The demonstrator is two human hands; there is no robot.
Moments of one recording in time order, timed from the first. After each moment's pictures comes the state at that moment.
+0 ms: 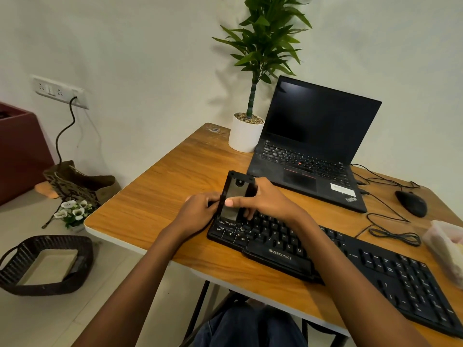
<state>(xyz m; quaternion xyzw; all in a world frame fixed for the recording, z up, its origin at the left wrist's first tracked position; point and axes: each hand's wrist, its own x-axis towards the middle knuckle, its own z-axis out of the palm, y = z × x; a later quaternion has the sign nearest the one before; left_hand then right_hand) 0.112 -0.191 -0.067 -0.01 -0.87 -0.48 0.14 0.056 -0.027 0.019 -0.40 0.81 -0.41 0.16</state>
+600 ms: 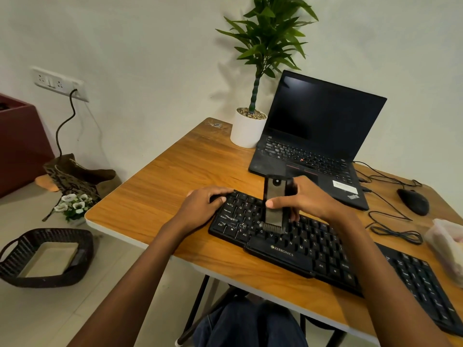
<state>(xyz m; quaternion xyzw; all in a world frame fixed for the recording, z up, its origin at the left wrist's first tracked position) 0.105 -0.194 -0.075 0.01 -0.87 -0.47 0.15 0.044 0.030 0.037 -0.33 0.85 -0.37 0.19</state>
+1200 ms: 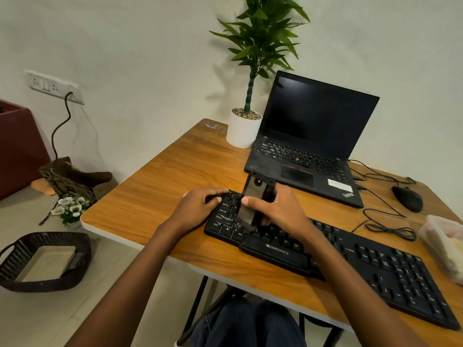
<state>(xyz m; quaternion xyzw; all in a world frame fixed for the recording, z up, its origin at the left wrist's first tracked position) 0.101 -0.196 -0.079 0.00 -0.87 -0.48 0.15 0.081 0.006 0.012 -0.31 0.83 -0.45 0.08</state>
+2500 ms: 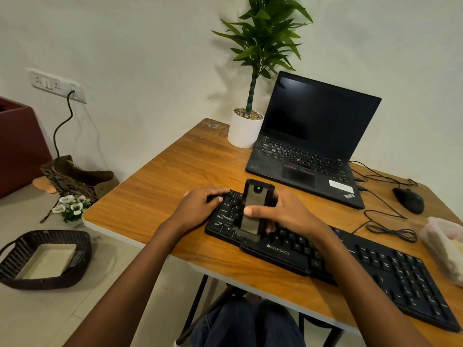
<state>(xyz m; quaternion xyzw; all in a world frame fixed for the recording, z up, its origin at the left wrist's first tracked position) 0.104 -0.195 -0.075 0.00 -0.87 -0.46 0.15 0.085 0.012 0.024 -0.36 0.80 -0.45 0.19</state>
